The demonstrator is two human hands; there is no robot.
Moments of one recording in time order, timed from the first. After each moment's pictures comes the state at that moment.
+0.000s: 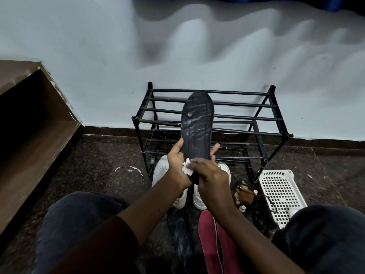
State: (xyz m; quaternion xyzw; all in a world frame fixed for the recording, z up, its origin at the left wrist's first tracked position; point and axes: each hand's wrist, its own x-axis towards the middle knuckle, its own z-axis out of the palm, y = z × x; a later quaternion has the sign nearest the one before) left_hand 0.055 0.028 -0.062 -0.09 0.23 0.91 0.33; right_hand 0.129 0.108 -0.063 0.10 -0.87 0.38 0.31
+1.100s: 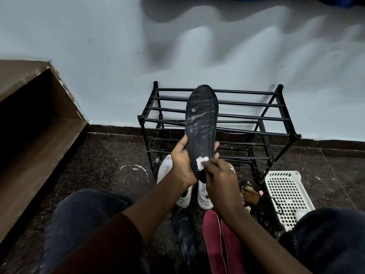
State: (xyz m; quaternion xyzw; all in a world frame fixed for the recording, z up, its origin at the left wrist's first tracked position) left_hand 0.054 0.026 -0.060 -0.09 0.27 0.91 0.31; right_hand 0.131 0.113 -0.061 0.01 -0.92 0.29 0.25
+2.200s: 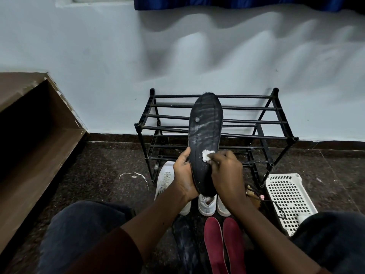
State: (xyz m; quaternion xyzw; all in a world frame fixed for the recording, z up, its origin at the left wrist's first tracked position) left_hand 0.059 0.032 -0.076 -0.08 0.30 0.89 0.34; right_hand 0.103 0.128 -0.042 -0.09 -0.91 0.34 0.21
